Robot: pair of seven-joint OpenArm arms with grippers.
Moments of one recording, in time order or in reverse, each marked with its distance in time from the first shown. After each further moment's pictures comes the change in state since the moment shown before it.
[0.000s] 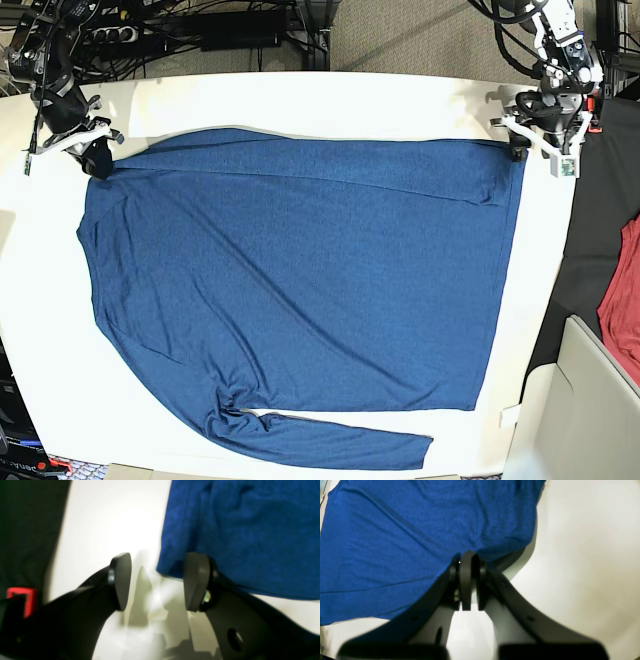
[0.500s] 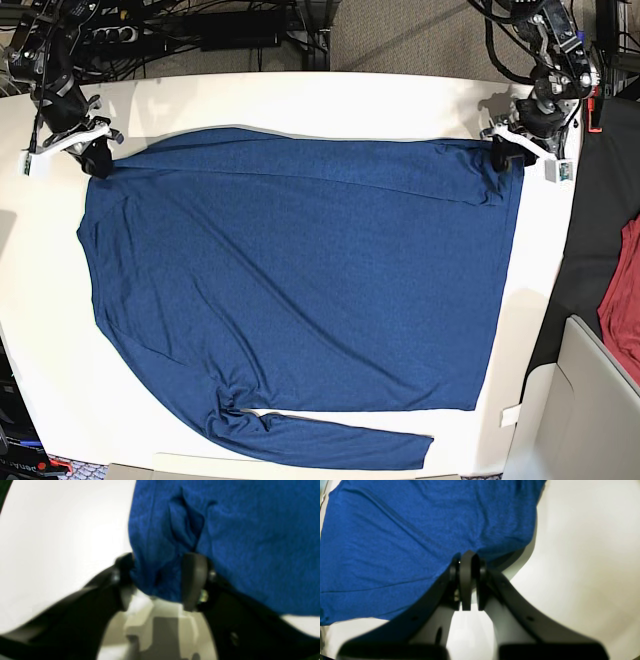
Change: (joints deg) left arm -2.1 -0.7 0.1 -7.0 -11.8 -0.9 0.1; right arm 0.0 0.0 0.0 0.0 -0.1 0.0 0.0
